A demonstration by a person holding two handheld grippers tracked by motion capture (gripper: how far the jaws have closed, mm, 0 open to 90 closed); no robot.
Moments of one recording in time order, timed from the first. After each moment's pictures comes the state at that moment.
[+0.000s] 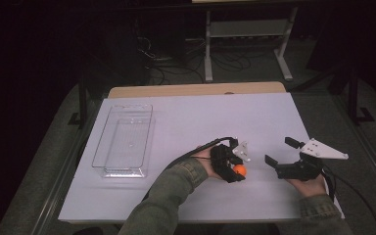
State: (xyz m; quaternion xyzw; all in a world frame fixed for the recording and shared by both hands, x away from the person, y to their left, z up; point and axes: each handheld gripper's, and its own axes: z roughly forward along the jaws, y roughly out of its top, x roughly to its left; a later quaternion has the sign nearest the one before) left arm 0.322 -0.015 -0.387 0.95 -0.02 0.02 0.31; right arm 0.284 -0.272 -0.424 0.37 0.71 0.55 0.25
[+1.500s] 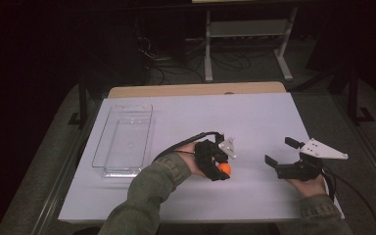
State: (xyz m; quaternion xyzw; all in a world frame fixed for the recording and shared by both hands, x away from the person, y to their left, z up) left arm 0.314 0.023 -0.350 0.96 -0.01 0.02 0.26; right arm 0.284 -0.272 -0.424 0.37 0.71 0.54 0.25
